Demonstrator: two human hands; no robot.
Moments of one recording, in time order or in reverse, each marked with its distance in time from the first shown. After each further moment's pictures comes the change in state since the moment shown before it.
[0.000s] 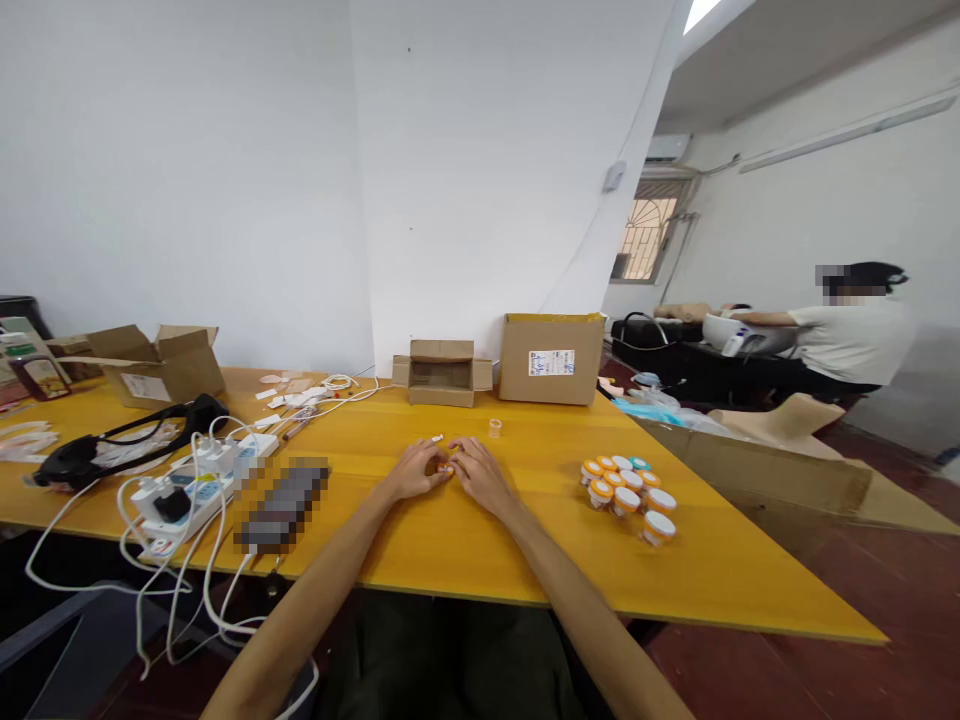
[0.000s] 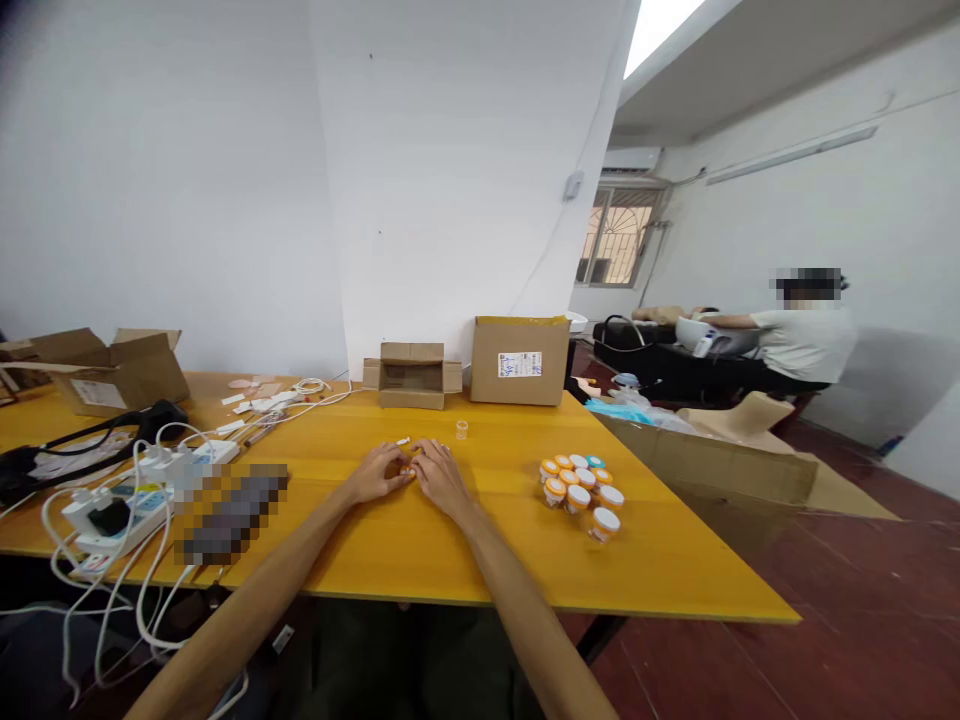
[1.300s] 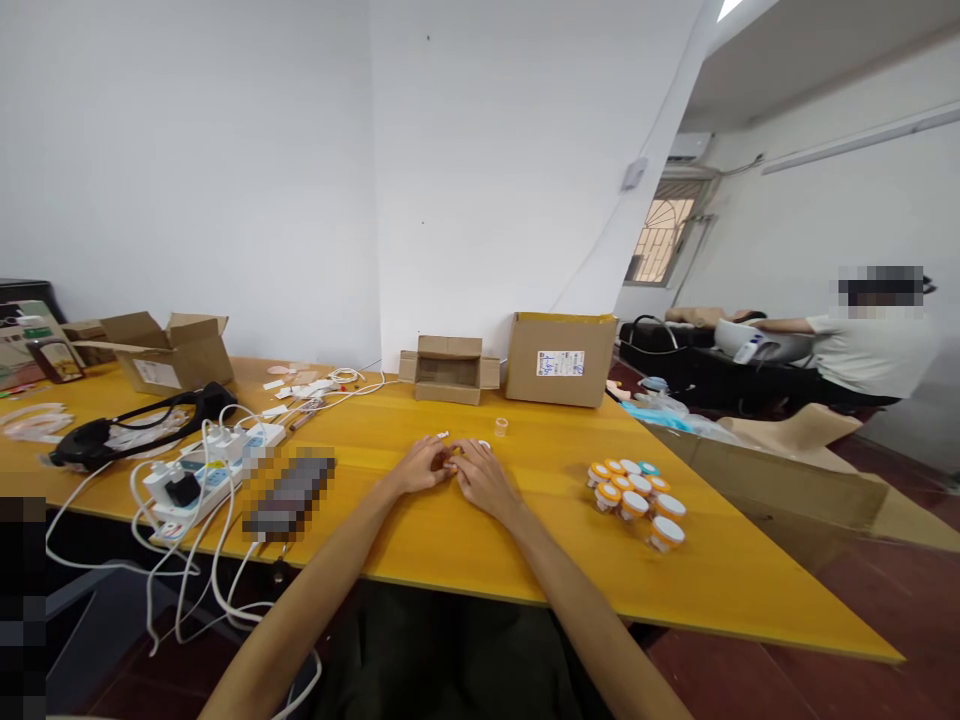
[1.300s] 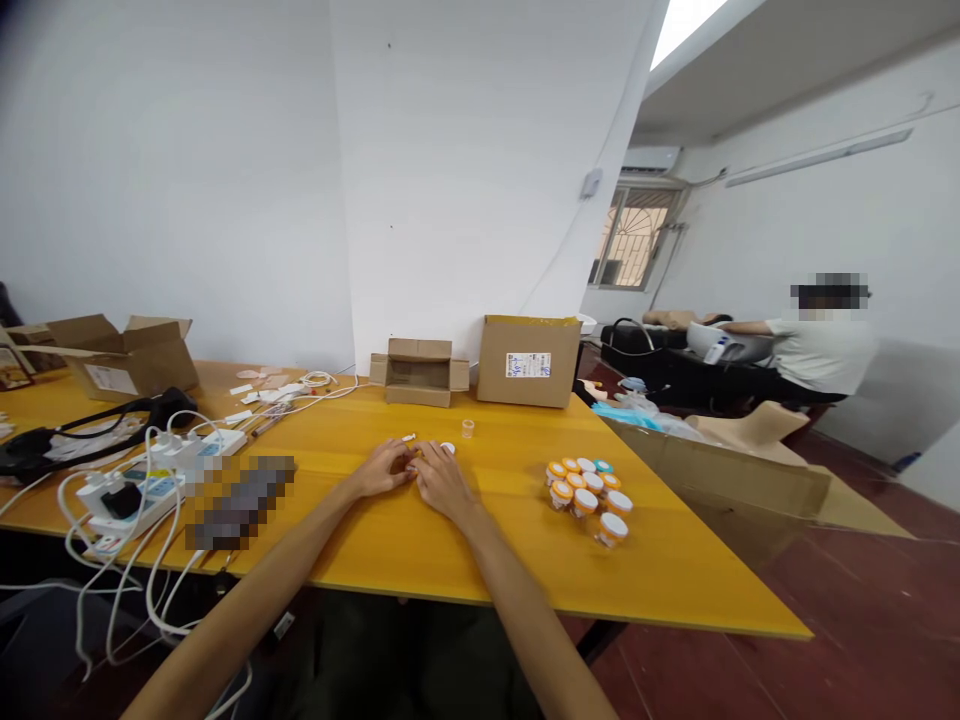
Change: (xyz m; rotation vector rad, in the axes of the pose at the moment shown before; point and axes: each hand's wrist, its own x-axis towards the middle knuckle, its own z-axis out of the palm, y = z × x) left_hand 0.002 -0.003 0.004 -0.028 -0.002 0.008; right_hand -0.004 -0.012 -0.004 -0.182 -0.009 -0.130
